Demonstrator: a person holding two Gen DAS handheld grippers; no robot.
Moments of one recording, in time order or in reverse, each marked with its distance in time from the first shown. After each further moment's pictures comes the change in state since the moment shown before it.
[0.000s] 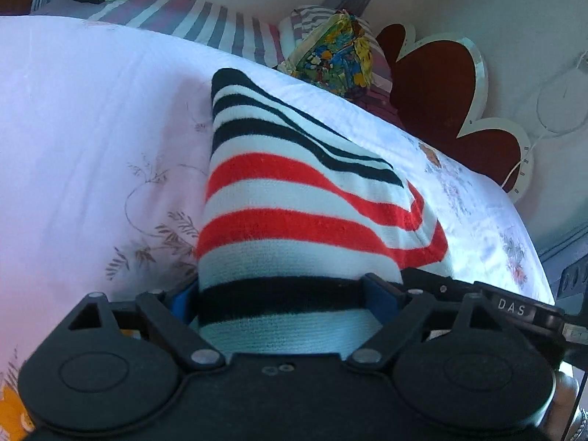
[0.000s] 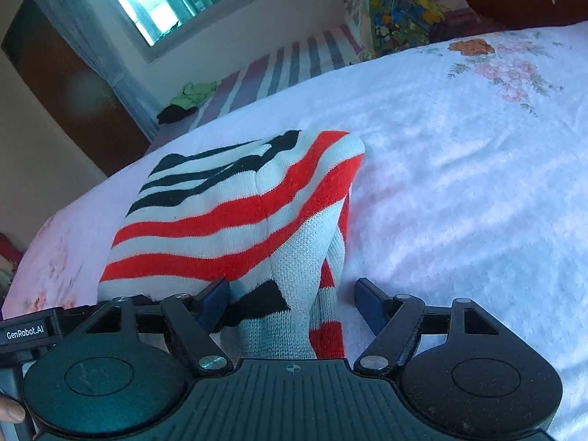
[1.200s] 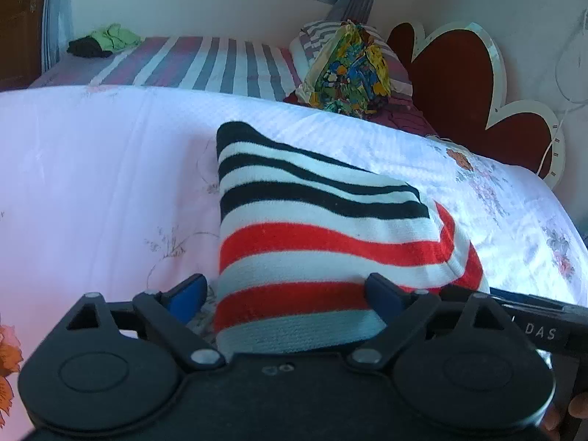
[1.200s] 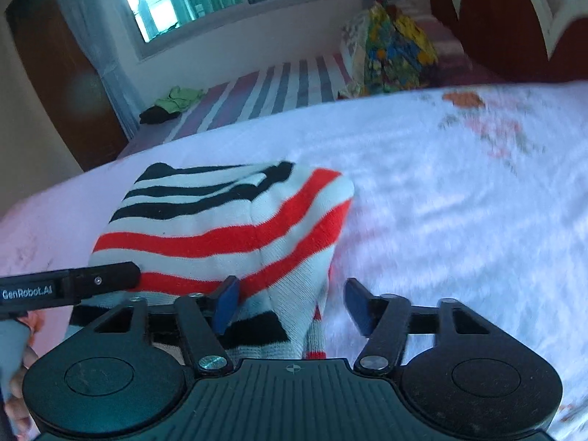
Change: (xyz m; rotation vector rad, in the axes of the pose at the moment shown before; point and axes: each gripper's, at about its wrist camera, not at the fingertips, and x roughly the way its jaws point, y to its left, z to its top) left arm 0.003 -0.021 0.026 0.130 -0.061 0.170; right arm -0.003 0.013 0.006 -0.100 -0.058 -0.128
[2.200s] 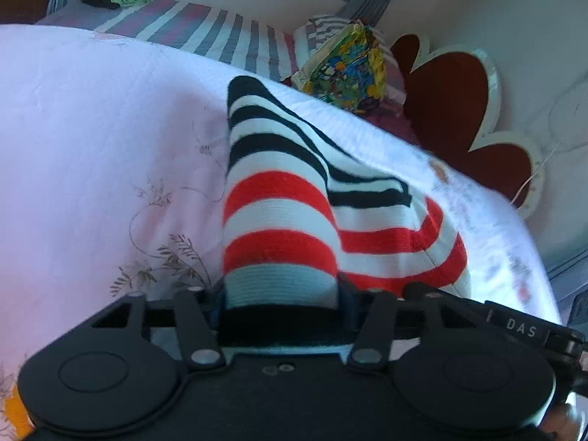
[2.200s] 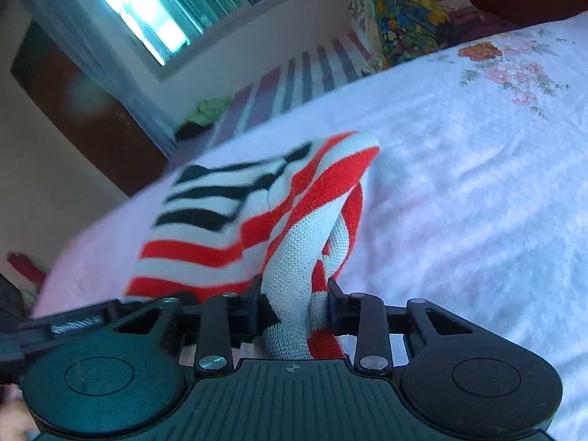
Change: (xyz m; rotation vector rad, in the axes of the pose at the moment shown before) left arm -0.016 0.011 -0.012 -0.181 0.043 -0.130; right arm -0.022 -0.003 -0.004 0.179 0.013 0.216
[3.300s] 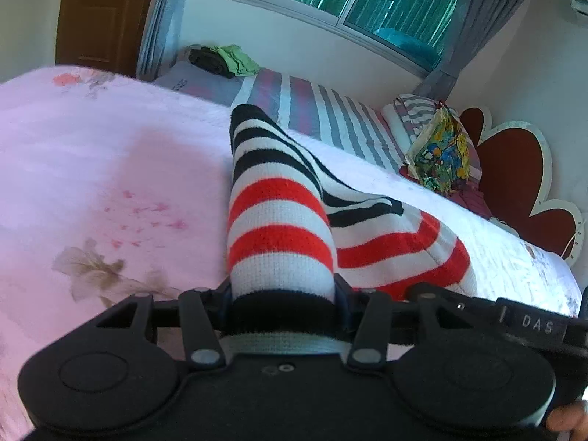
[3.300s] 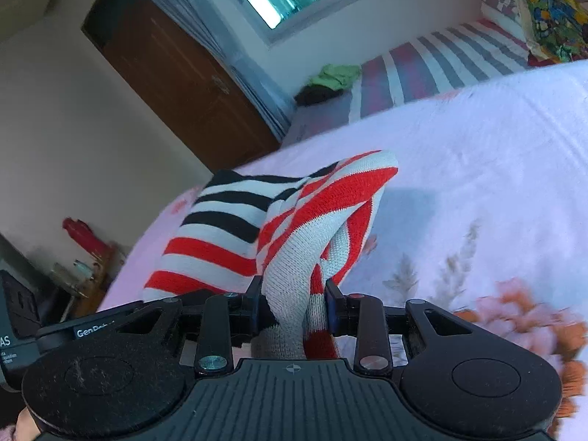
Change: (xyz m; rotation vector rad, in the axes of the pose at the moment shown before) left arm -0.209 0.363 0.089 0.008 -0.158 0.147; right arm 0.223 0.417 -0.137 -0.094 0.033 0.161
